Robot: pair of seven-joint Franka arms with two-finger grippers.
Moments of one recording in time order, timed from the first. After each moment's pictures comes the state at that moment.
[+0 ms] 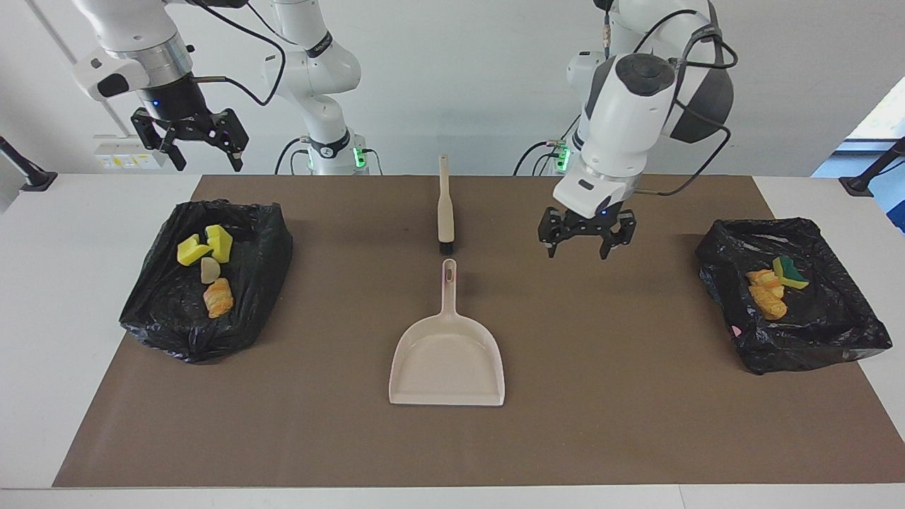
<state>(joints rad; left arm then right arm) -0.37 0.18 -0.01 -1.51 0.01 1.78 -0.29 0.10 -0.08 -0.16 -1.57 -0.02 1.54 -0.02</state>
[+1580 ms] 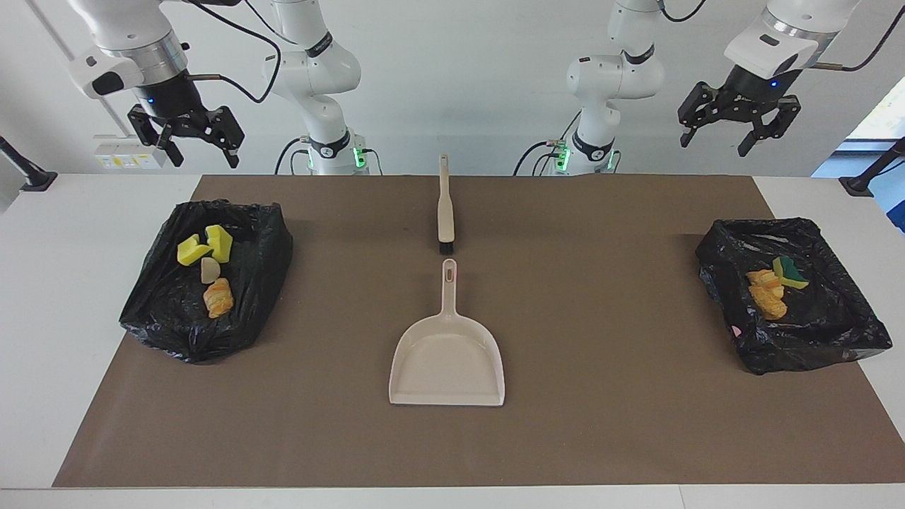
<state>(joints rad) -0.10 -0.04 0.00 -1.40 -0.03 1.36 0.16 0.09 -0.10 -0.16 -1.59 -0.02 1.52 -0.02</state>
